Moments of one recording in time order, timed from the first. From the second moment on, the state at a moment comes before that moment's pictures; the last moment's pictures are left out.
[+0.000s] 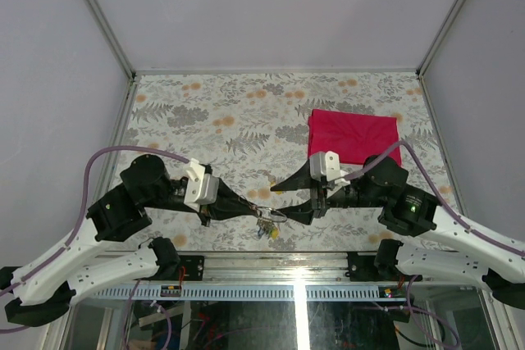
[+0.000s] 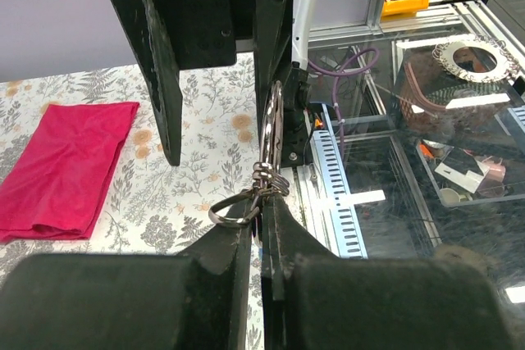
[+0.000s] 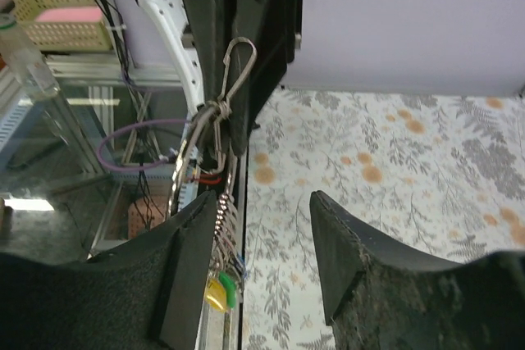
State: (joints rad) left arm -0.96 0.70 1.00 -0.37 0.70 0.12; right arm 1.11 0.82 0.94 -0.13 -0.45 -0.05
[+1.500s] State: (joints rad) left arm -0.96 0.73 1.03 -0.42 0.60 0.21; right arm 1.10 0.89 0.84 0.16 -0.51 0.10
